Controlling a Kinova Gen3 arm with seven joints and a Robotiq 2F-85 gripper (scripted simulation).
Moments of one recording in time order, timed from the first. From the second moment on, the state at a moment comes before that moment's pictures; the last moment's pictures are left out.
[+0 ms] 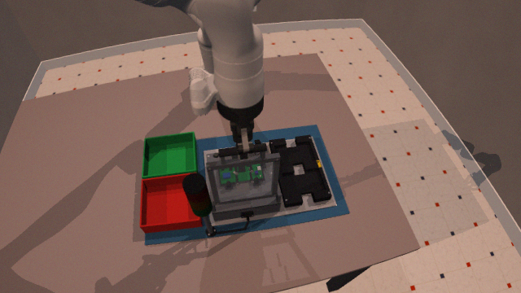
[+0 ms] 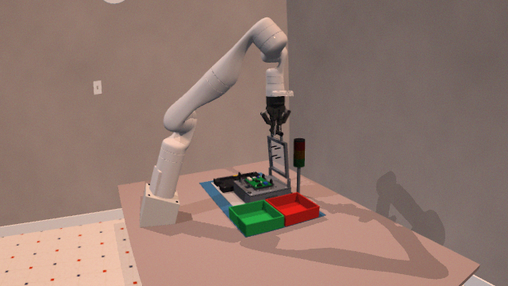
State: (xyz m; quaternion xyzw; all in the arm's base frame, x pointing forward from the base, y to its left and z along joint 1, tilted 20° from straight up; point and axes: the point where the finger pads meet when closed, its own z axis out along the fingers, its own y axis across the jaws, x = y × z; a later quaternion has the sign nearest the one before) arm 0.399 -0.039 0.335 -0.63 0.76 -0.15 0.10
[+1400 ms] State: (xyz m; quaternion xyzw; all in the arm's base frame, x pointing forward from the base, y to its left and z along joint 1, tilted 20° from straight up) arm 0.310 -0.027 0.240 -0.63 0.76 -0.15 0.10
